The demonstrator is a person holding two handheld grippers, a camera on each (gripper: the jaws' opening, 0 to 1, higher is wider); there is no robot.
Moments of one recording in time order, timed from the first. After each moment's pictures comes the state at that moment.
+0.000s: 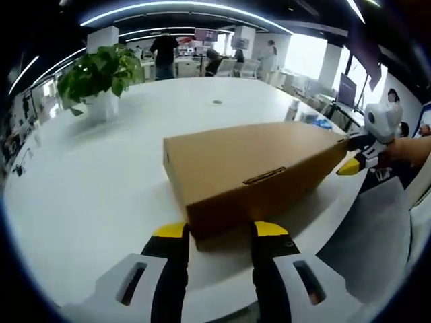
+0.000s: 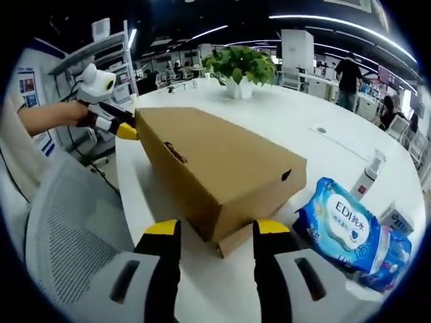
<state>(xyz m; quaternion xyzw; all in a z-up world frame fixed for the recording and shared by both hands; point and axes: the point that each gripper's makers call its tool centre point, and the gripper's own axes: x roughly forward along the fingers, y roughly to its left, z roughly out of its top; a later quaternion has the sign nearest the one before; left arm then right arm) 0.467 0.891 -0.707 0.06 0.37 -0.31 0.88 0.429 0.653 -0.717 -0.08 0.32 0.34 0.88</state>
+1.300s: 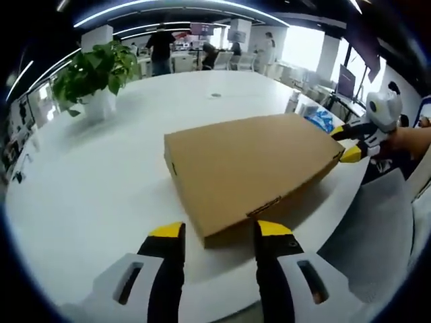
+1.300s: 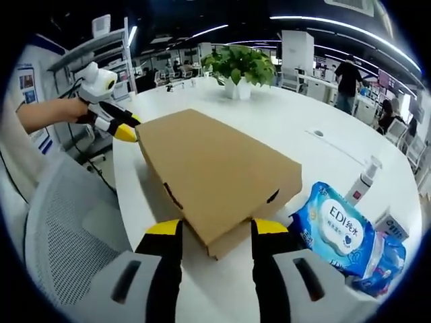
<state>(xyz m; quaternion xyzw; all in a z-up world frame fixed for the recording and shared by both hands) 0.471 0.893 -0.711 0.08 0.38 -0.32 0.86 0.436 0.651 -0.712 -0.09 0.32 0.34 0.88</state>
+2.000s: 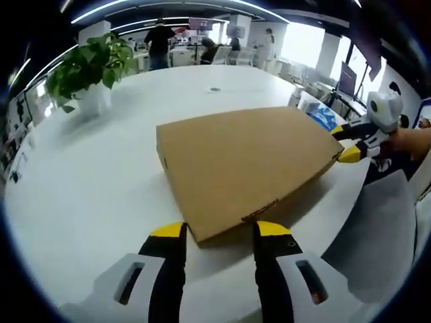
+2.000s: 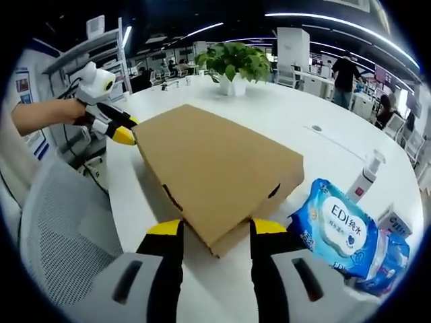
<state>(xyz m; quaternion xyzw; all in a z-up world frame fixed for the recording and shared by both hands) 0.489 0.888 -0.724 0.08 0.40 -0.32 0.86 0.454 0.648 -0.723 -0.08 0.33 0.33 0.88</state>
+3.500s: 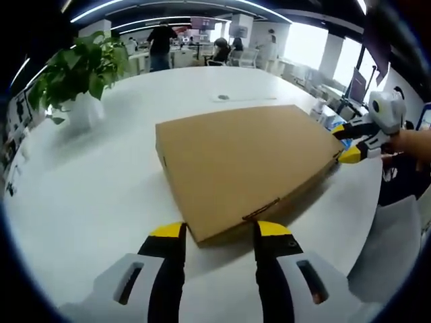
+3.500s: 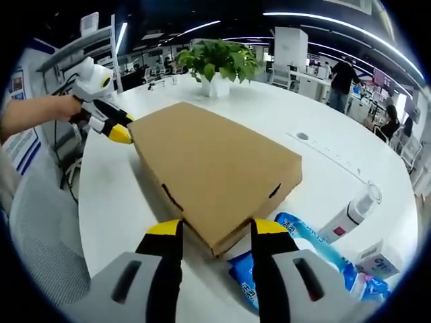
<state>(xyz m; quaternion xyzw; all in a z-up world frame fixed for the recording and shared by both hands) 0.567 0.855 -0.725 0.07 0.40 -0.32 0.86 0.537 0.616 -0.723 -0.10 0.33 0.31 0.89</state>
